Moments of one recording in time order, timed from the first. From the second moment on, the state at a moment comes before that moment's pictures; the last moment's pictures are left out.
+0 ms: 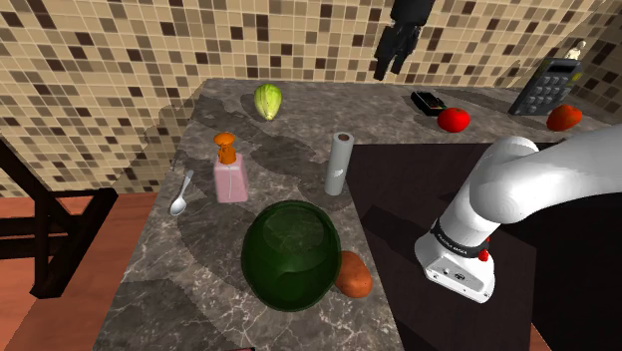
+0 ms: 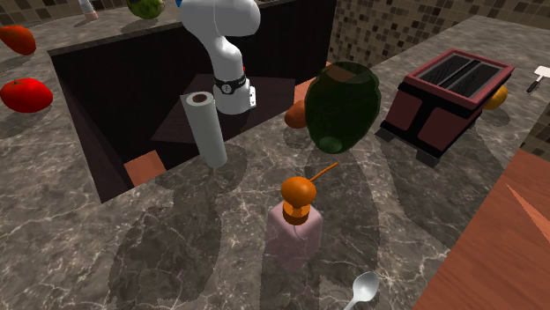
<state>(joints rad) -0.02 -0.77 -0.04 -2.32 0.05 1.60 -0.02</state>
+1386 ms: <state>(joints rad) 0.00 -0.35 0.34 -2.26 0.11 2.08 0.50</state>
